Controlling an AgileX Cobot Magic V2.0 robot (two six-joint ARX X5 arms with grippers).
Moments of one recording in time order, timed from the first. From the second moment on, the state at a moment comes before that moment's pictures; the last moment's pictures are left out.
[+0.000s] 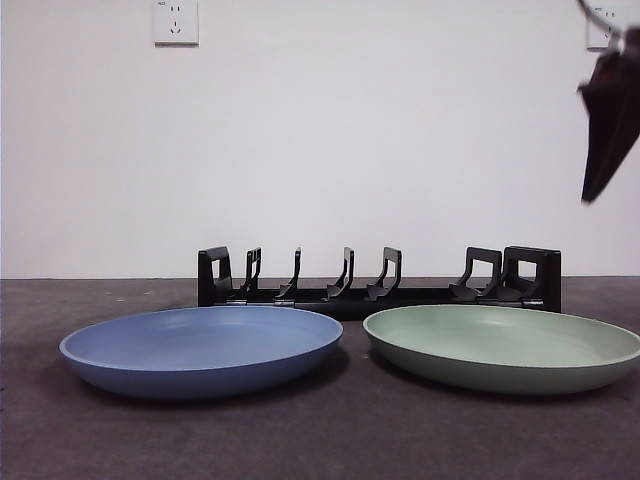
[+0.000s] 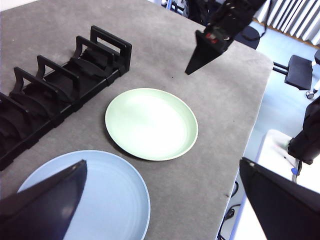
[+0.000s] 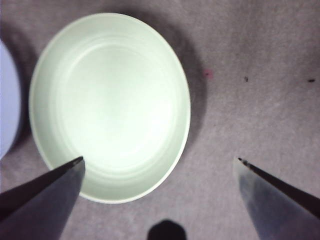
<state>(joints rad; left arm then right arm) -0.35 0.91 1.03 -0.70 0.65 0.19 -0.03 1.47 1.13 -0.96 -0.40 -0.07</state>
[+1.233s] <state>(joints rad) -0.39 0.92 1.03 -0.69 0.60 0.23 0.06 1.78 1.14 -0.80 -0.35 -0.05</state>
